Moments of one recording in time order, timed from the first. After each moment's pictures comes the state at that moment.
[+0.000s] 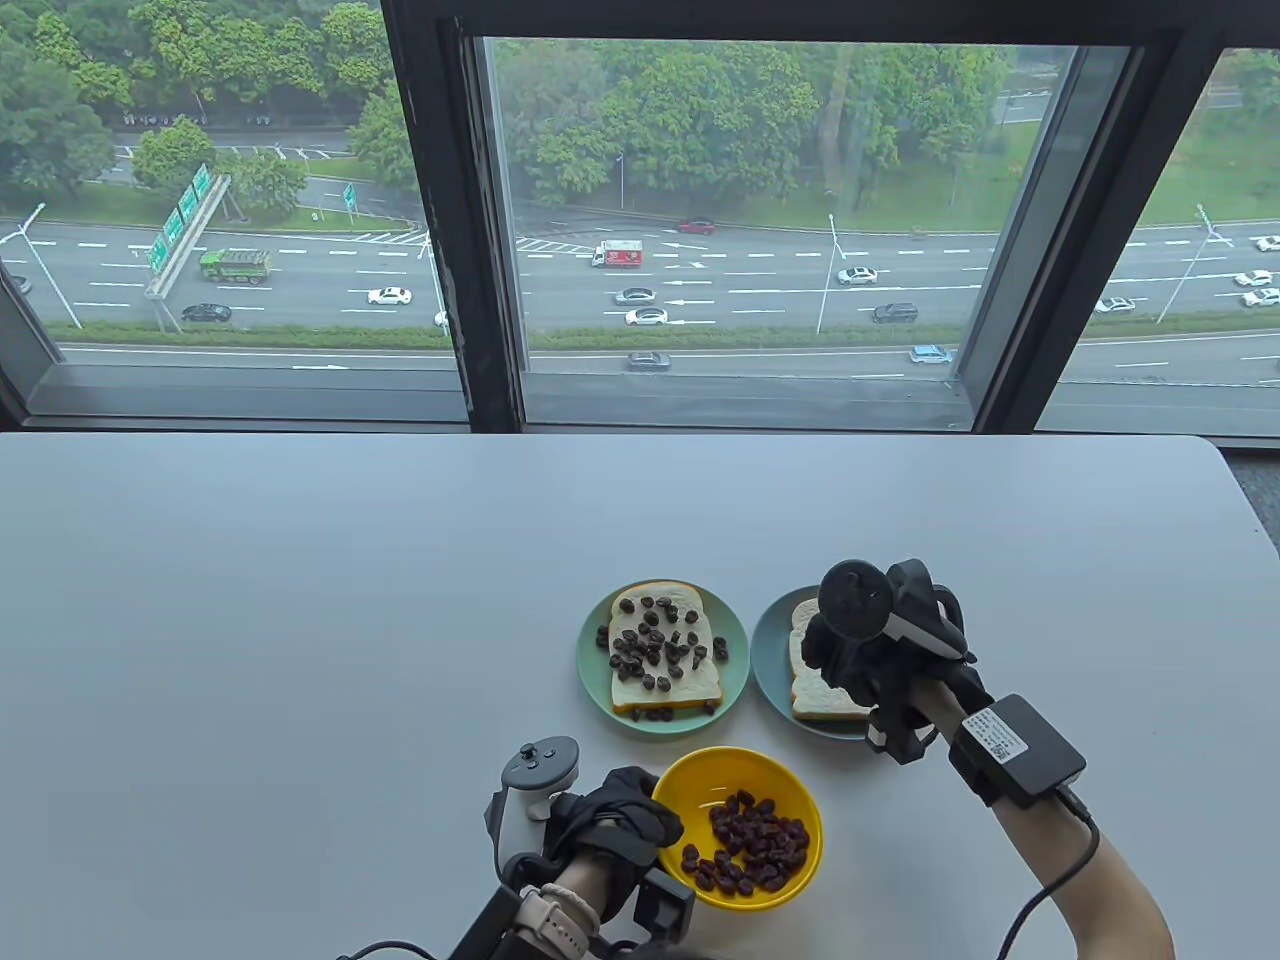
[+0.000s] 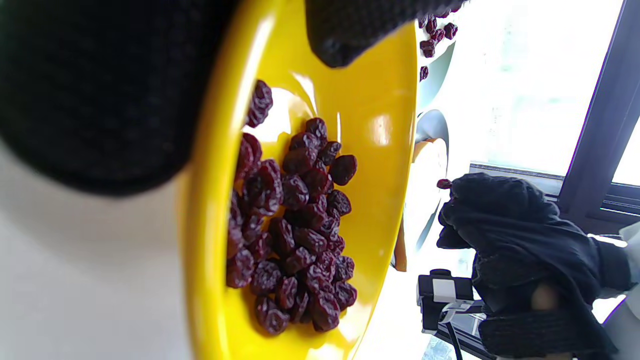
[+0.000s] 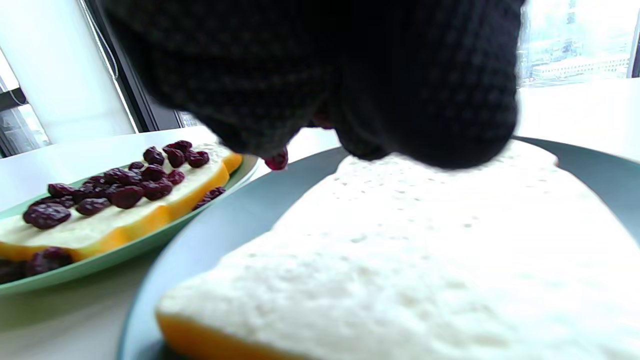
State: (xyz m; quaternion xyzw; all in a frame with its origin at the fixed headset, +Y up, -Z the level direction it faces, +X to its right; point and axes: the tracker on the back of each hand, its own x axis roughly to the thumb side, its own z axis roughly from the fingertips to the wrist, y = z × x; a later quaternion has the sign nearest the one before) left_hand -0.089 -0.795 -0.298 -0.35 0.11 0.63 0.69; right_hand 0.198 -0.724 -0.463 0.13 0.07 0.98 0.09
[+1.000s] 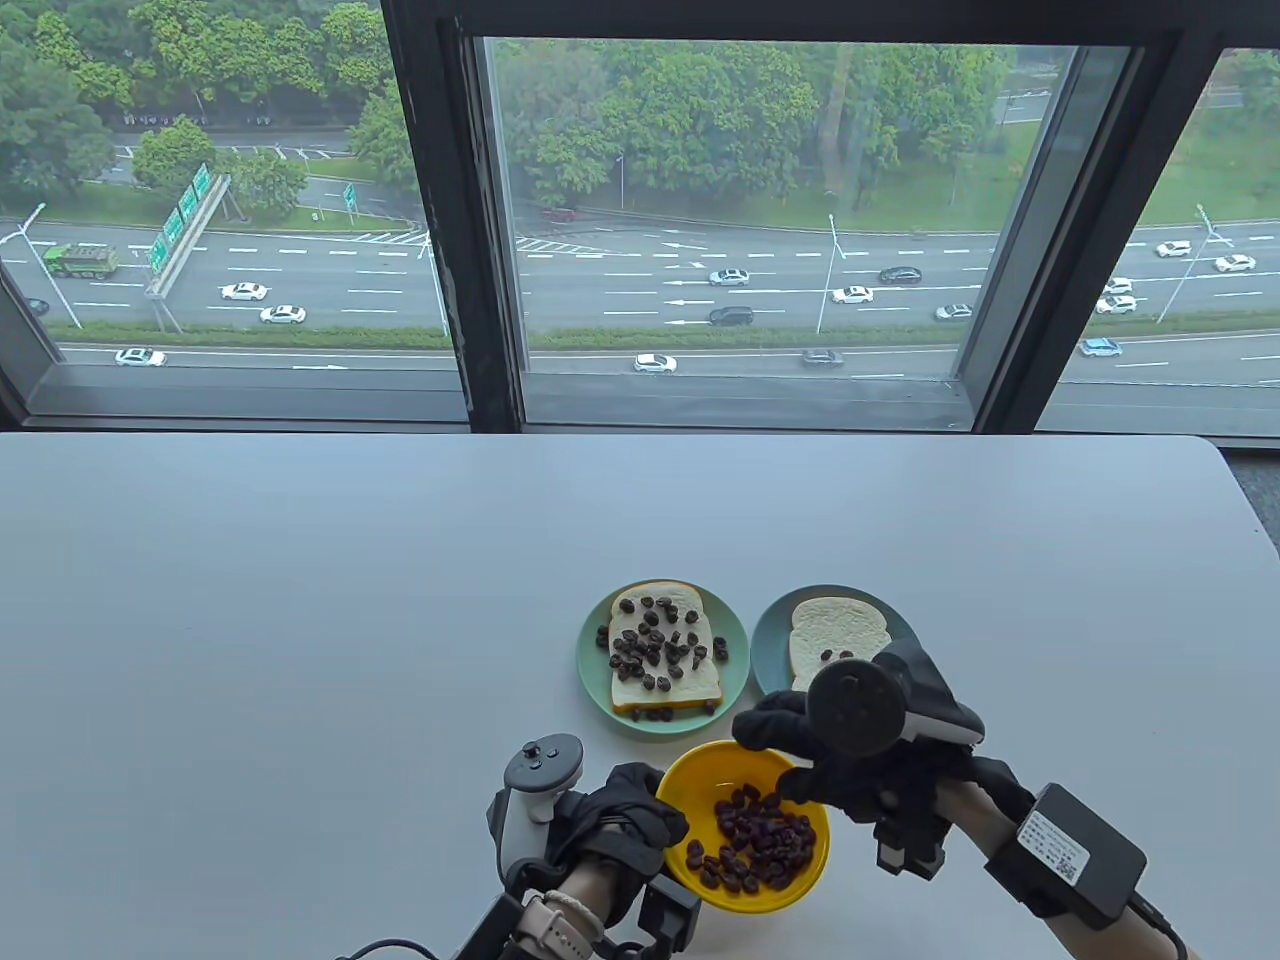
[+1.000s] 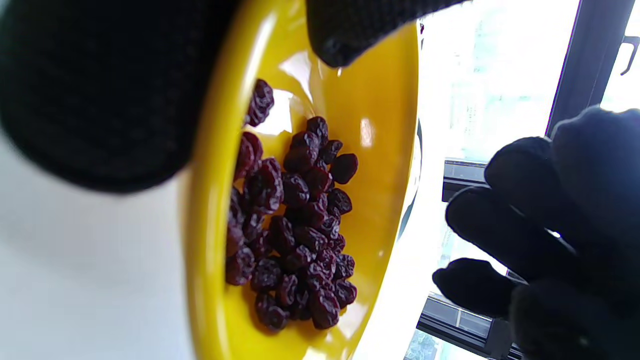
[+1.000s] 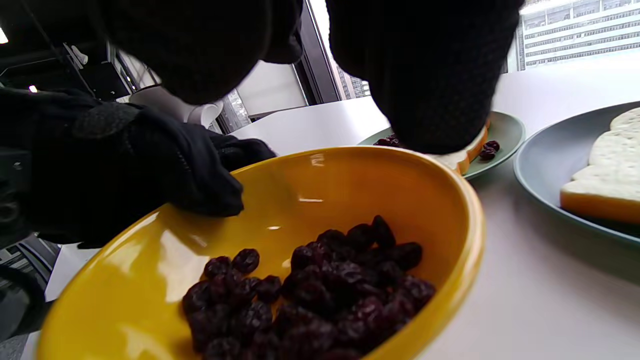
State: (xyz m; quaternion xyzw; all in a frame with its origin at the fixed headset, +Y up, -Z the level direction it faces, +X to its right) left_hand -0.084 -0.778 -0.293 -0.33 0.08 0.64 0.69; right_hand 0.132 -0.661 -0.321 0.37 0.14 0.91 0.14
